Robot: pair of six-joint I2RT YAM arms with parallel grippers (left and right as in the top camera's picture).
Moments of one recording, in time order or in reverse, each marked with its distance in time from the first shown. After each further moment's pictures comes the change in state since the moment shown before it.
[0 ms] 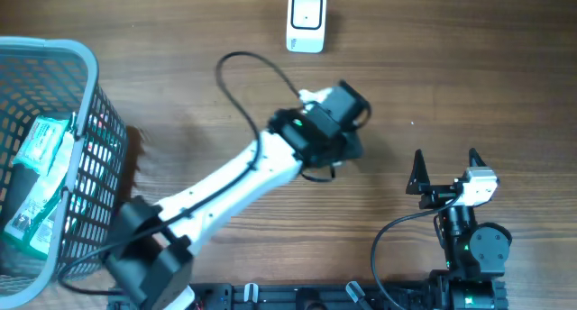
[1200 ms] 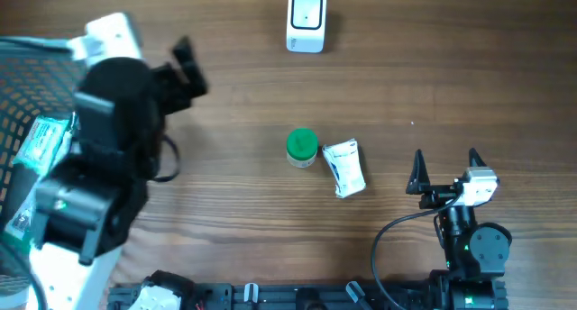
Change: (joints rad) left arm 0.496 -0.639 0.073 -0.064 -0.501 0.577; right arm 0.000 0.000 0.000 0.000 0.000 0.000
